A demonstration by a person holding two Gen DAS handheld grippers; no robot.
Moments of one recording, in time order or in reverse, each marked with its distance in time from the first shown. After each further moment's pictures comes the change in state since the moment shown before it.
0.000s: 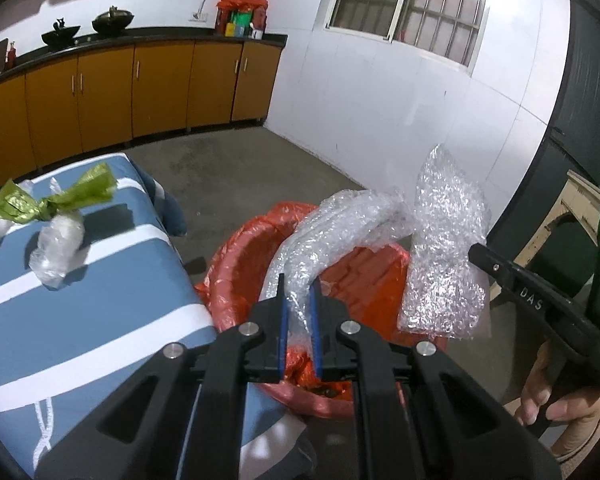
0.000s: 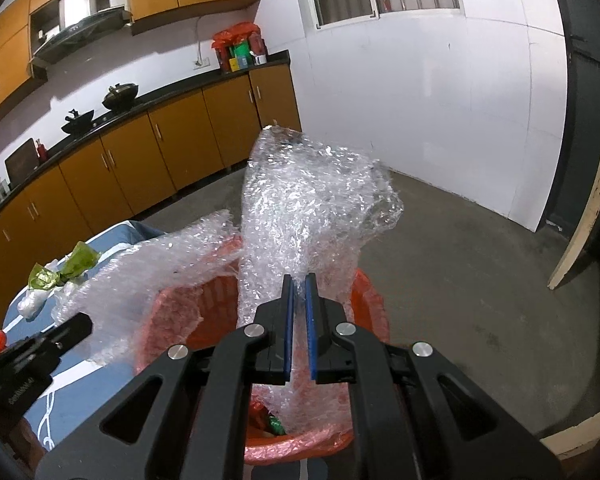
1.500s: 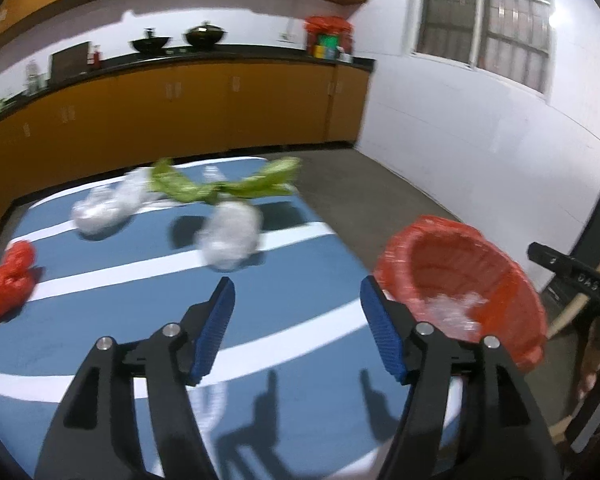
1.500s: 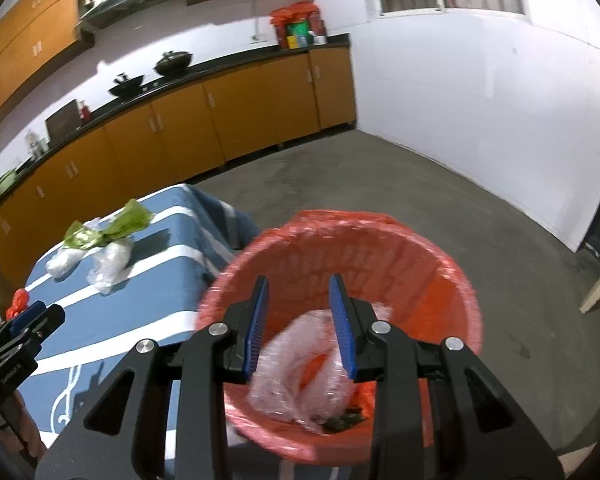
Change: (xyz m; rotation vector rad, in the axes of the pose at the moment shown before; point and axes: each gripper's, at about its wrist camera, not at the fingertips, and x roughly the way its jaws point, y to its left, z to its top) left arm -0.080 0.119 -0.036 -0.099 -0.110 0.334; right arm 0.013 0.078 -0.010 -0.142 0.060 0.170
